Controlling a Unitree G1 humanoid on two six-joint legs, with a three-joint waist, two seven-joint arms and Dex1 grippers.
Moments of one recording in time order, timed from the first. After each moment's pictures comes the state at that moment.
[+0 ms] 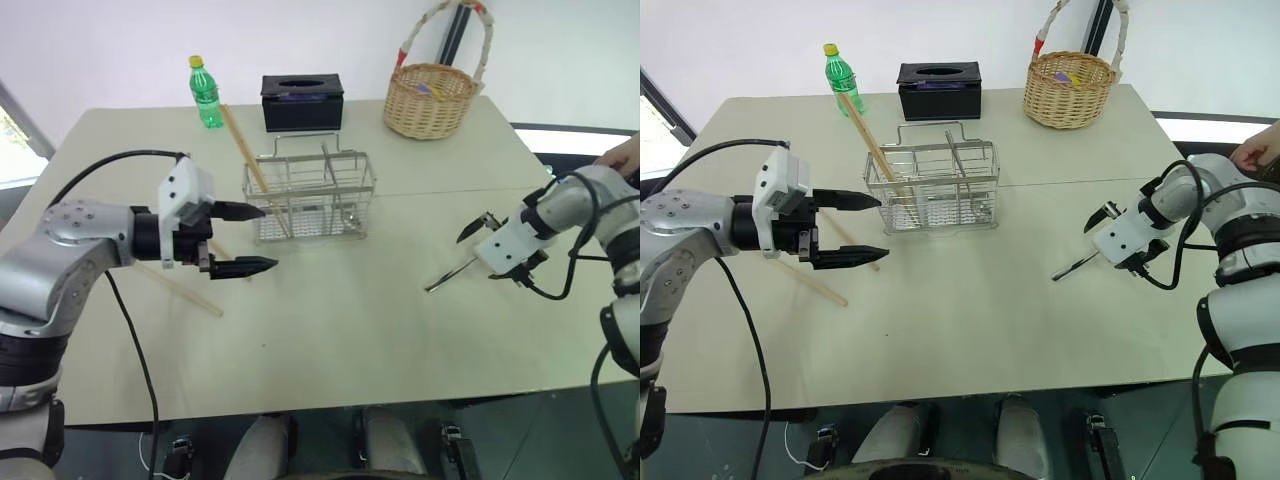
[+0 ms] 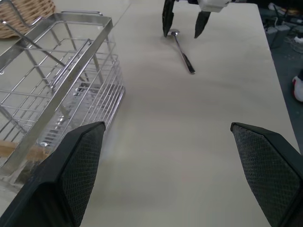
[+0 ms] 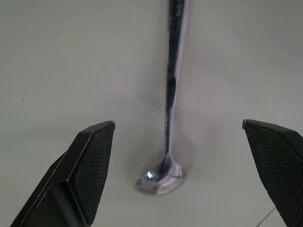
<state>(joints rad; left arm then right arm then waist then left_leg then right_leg) -0.50 0.90 0.04 -0.34 -0.65 0.70 -1.08 -1.15 -0.91 0.56 1.17 -0.58 -1.03 1.25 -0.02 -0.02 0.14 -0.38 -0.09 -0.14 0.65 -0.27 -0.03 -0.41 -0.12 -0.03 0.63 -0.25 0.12</state>
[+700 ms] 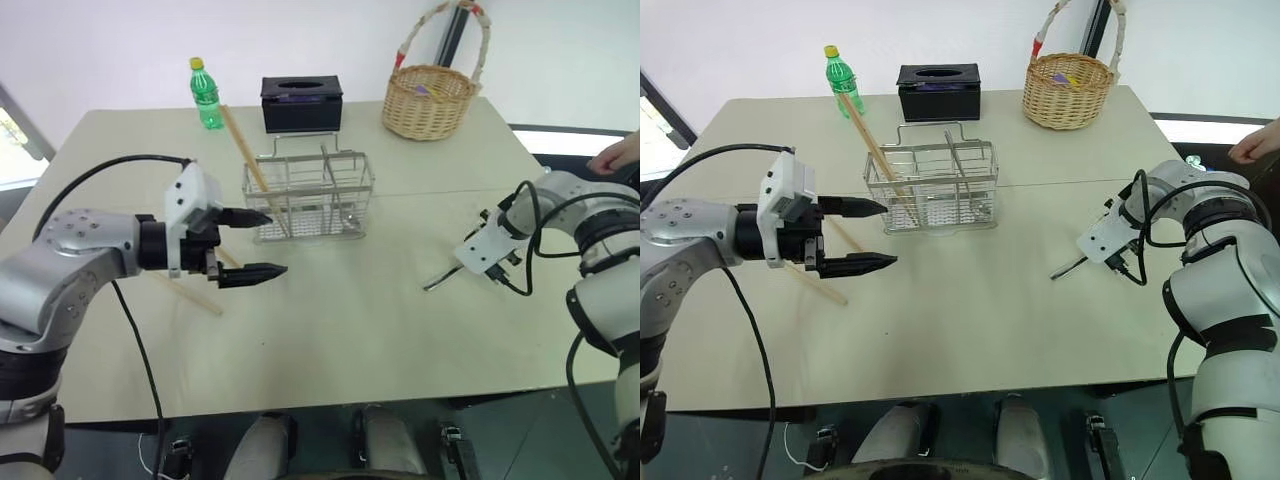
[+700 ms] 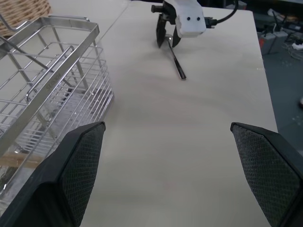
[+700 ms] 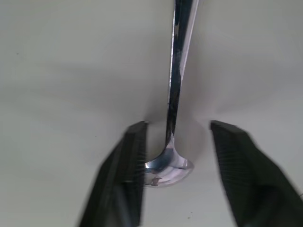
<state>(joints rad) -0.47 0.90 0.08 -0.44 -0.72 0.80 -0.99 -1.25 -0.80 0.71 1.34 -0.84 -0.93 0.96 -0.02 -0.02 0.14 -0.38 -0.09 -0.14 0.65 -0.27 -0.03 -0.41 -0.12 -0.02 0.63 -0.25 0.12</state>
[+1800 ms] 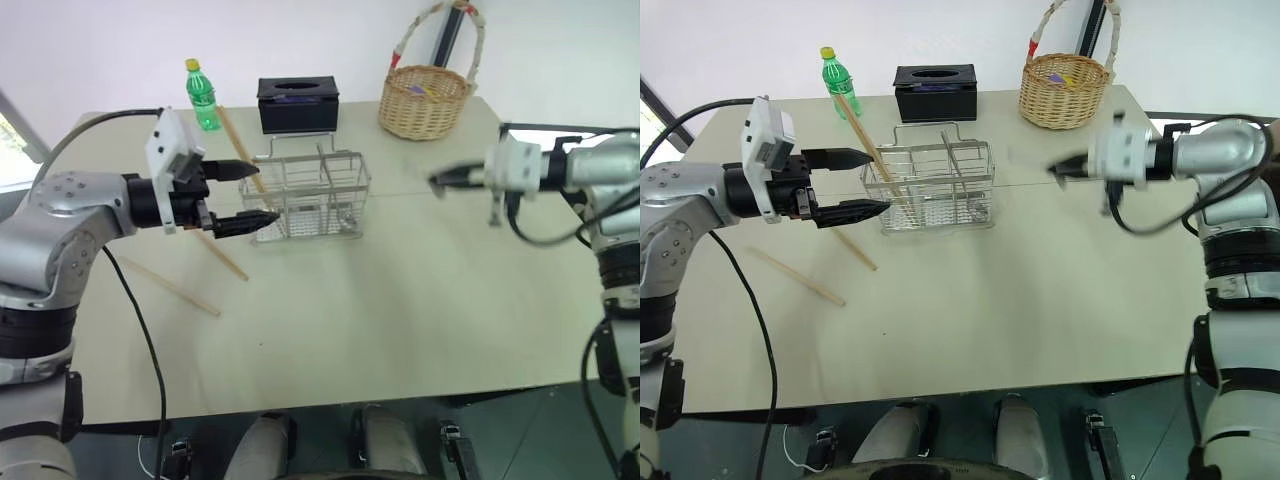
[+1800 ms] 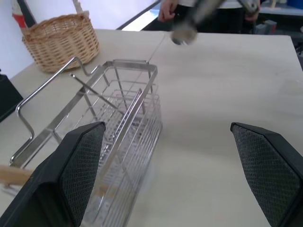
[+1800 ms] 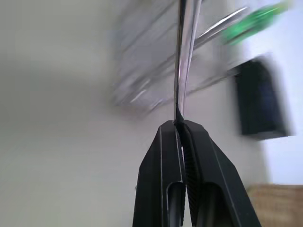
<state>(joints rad) -0.64 0.83 0.06 -0.21 -0.63 0.71 -0.99 -0.92 -0.79 0.03 0.41 0.26 -0.17 1.17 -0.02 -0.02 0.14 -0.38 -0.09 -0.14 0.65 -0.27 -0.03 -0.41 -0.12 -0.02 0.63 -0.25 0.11</state>
